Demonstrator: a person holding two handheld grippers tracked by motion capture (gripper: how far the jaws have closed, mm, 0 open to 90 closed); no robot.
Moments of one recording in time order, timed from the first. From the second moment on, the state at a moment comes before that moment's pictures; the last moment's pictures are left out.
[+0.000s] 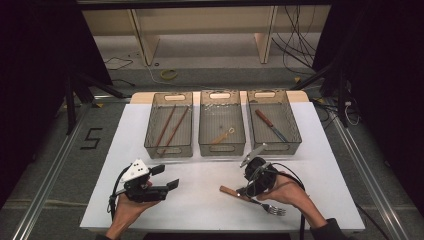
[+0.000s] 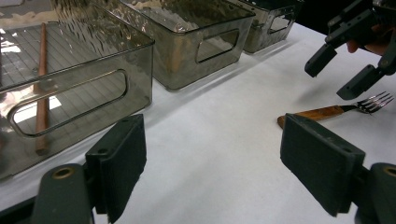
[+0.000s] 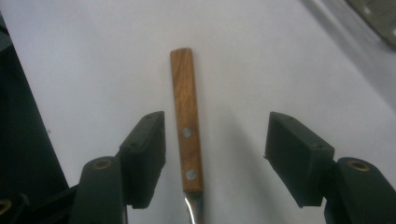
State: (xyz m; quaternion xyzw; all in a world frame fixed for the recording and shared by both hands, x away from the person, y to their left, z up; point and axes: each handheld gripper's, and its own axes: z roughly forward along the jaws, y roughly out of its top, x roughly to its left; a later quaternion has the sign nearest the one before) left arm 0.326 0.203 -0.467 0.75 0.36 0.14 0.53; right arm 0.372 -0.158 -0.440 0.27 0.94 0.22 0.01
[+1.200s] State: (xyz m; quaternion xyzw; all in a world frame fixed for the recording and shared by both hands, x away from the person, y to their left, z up) left arm 0.326 0.202 -0.467 0.75 0.36 0.14 0.53; right arm 0.357 -0.154 -0.462 0.24 0.96 0.15 0.01
